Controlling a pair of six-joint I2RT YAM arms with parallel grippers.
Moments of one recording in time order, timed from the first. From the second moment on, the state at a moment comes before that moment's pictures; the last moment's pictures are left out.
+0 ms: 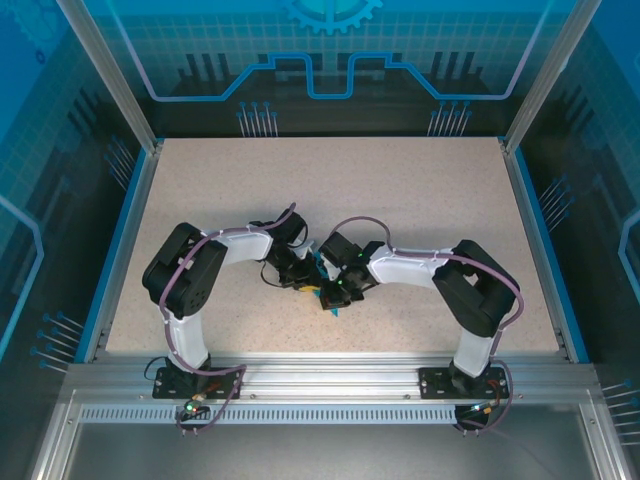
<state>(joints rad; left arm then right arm) -0.49 1.89 1.03 -0.52 0.62 -0.53 0.83 1.79 1.02 -0.52 -0.36 0.61</state>
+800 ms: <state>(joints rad) -0.50 1.89 1.04 -0.53 0.60 -0.53 0.83 1.81 1.05 -0.59 -0.32 0.58</state>
